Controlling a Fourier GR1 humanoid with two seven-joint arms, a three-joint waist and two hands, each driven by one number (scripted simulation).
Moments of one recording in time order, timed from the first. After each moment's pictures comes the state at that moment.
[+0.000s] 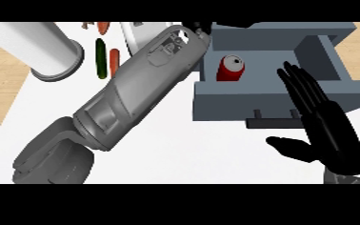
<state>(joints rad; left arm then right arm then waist) -1.45 0.01 -0.59 -0.46 0.68 0.84 -0.07 -0.04 -0.24 0.09 -1.92 0.92 0.05 -0.02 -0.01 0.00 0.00</state>
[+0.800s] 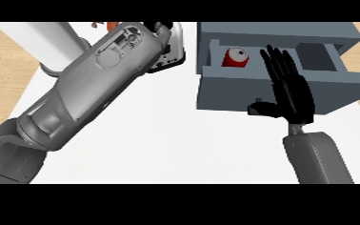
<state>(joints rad) -1.31 0.24 -0.63 -0.79 0.58 0.82 0.13 -0.31 -0.17 0.01 -1.34 1.08 -0.29 -0.11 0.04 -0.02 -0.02</state>
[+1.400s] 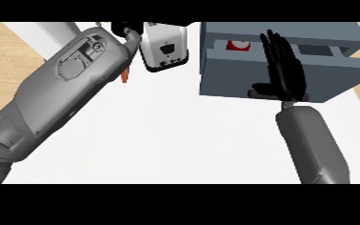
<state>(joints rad) -1.19 0.38 -0.63 -1.00 0.55 0.79 0.24 -0.54 -0.17 -0.07 -0.97 1.21 -0.52 -0.12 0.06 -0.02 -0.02</state>
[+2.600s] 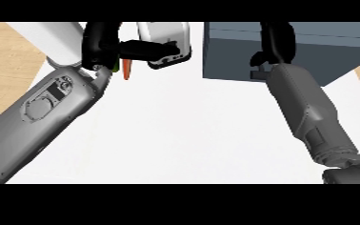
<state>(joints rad) -0.91 0.51 -0.62 -1.29 0.48 0.77 0.26 -1.01 -0.21 -0.23 -0.33 1.25 -0.75 -0.09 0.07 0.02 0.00</state>
